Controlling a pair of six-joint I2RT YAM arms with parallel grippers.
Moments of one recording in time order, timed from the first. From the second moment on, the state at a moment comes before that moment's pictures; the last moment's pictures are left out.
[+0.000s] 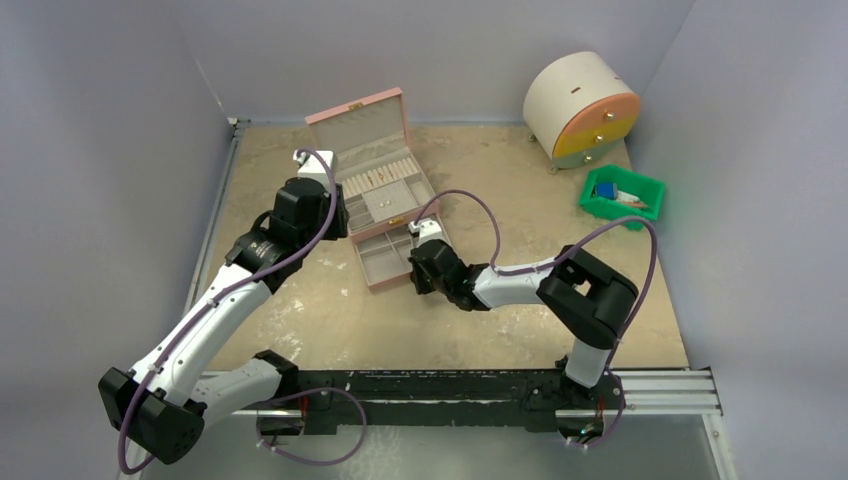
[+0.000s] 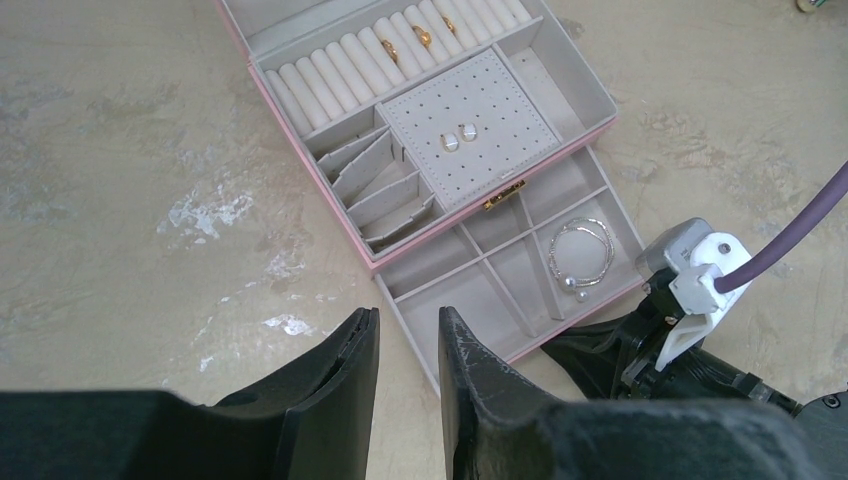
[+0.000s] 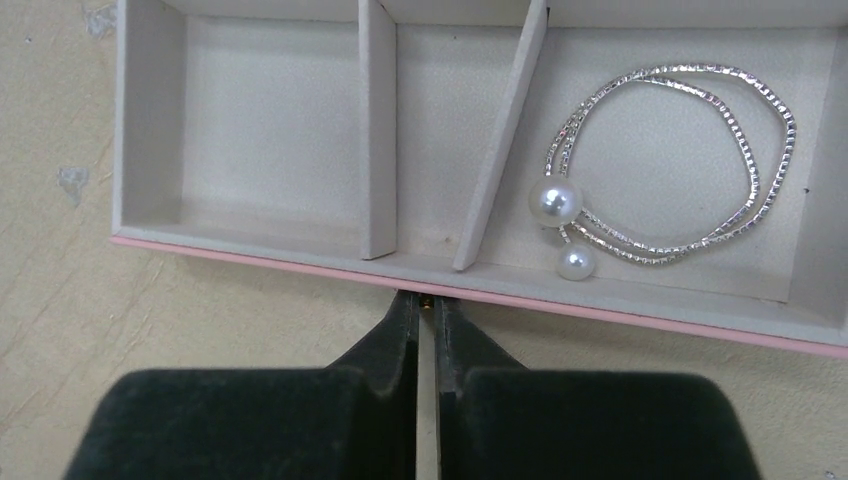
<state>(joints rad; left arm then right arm) -0.49 1.04 1.02 -0.51 -0.24 -0.31 0.95 1.78 0.84 0.24 0.25 0.48</state>
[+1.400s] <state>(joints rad) -0.49 1.00 1.01 -0.51 -0.25 -0.31 0.83 1.97 1.06 0.32 0.19 0.33</state>
